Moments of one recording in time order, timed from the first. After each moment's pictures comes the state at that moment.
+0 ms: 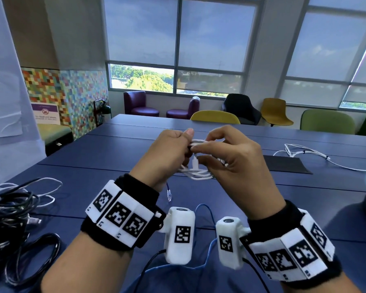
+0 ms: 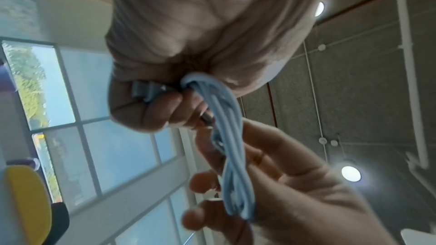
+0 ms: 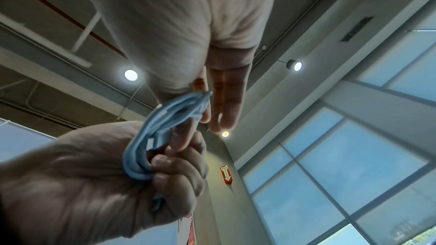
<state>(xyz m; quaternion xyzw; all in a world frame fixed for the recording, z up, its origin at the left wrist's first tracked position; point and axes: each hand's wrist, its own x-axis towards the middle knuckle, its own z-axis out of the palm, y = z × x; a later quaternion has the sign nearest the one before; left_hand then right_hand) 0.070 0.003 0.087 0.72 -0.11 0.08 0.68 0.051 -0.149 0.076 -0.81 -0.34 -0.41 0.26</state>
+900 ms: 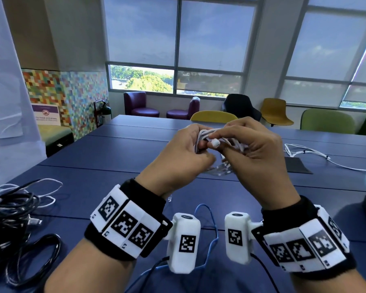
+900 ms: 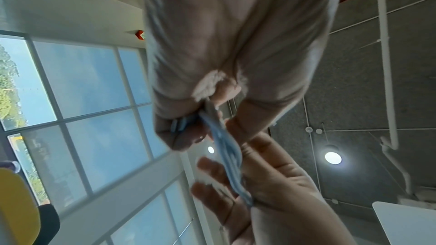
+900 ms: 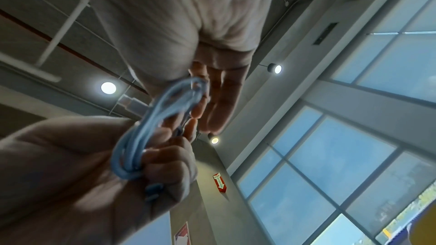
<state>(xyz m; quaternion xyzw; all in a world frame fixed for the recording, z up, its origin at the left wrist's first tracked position) 0.051 -0.009 0.093 0.75 -0.24 0.10 0.61 0.057 -0.165 0.086 -0.75 -0.34 -0.40 0.40</state>
